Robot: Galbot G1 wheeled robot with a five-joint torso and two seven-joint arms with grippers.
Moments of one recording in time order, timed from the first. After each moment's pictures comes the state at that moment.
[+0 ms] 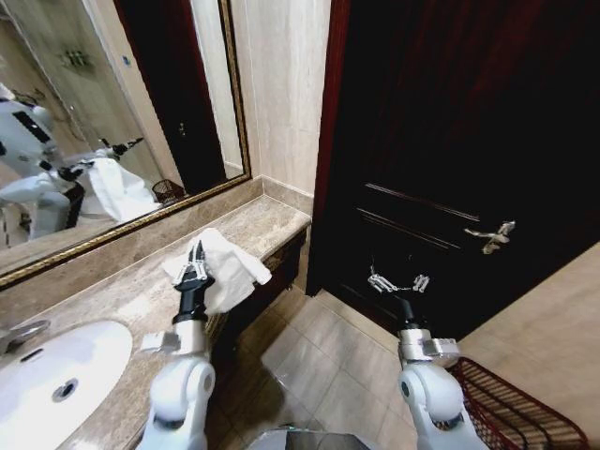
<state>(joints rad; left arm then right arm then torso) 1.64 -1.61 -0.66 -2.40 -0.22 -0.16 -0.05 -1.50 1.43 0.55 2.18 0.19 0.21 0.00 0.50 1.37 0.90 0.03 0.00</state>
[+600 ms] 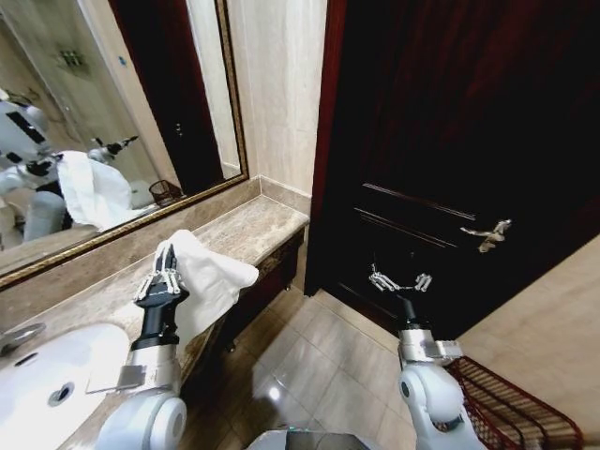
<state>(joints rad) 1.74 -1.58 -0.68 -2.51 -0.18 -0.14 -0.07 -1.51 1.44 0.56 2.20 0.19 0.23 0.00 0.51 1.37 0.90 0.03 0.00</state>
